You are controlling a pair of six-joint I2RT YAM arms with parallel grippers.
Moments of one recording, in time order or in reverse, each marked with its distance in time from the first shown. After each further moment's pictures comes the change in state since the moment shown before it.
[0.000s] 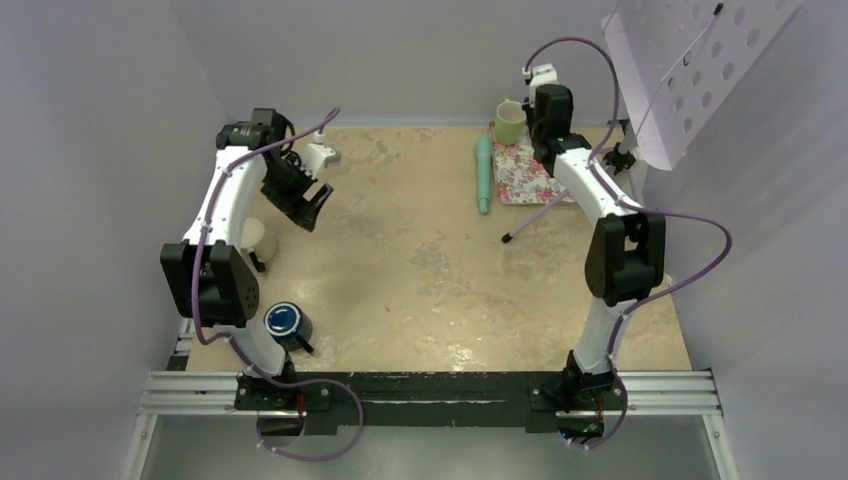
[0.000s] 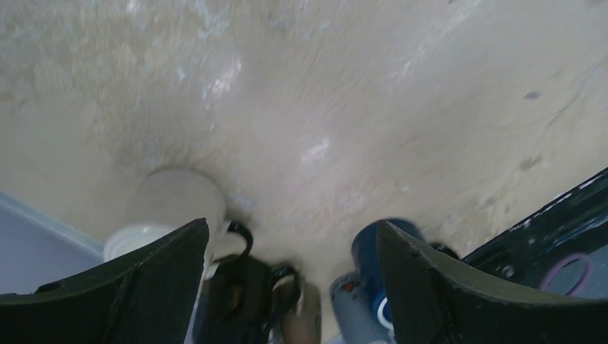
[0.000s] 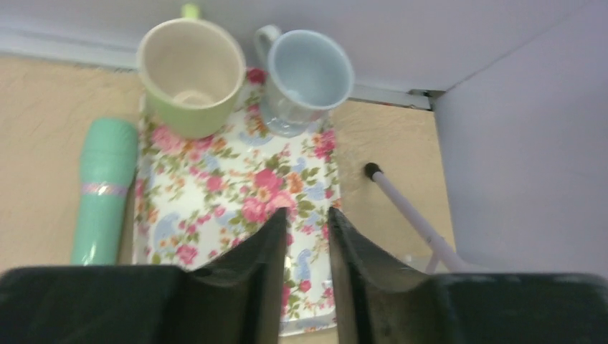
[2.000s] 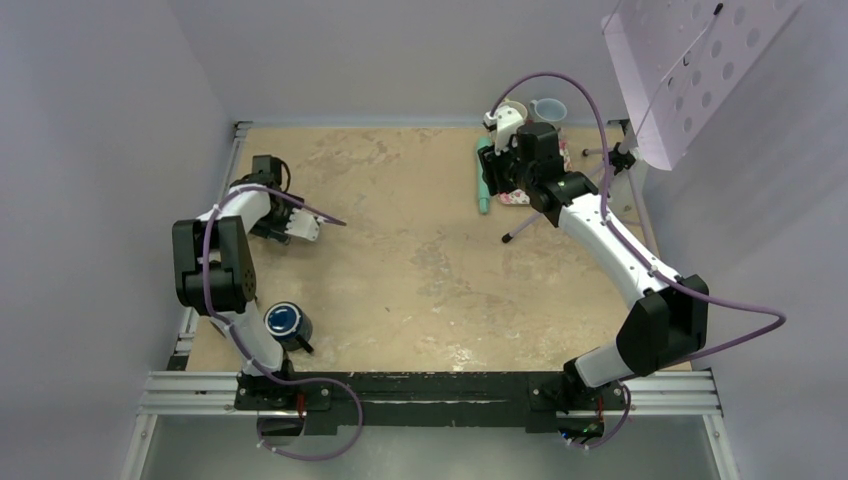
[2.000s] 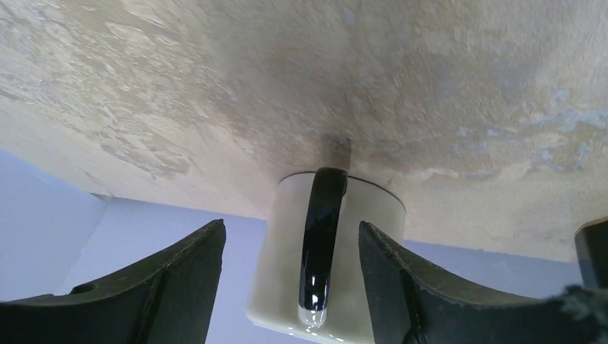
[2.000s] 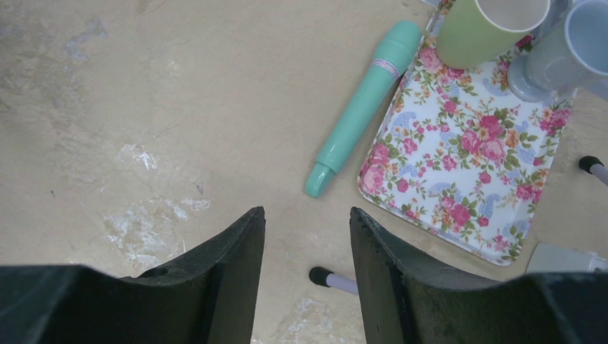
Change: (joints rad) left arm 0.121 0.088 -0.485 0.676 -0.481 1.280; right arm 0.229 -0.454 -0.356 -0.238 -0.395 0.112
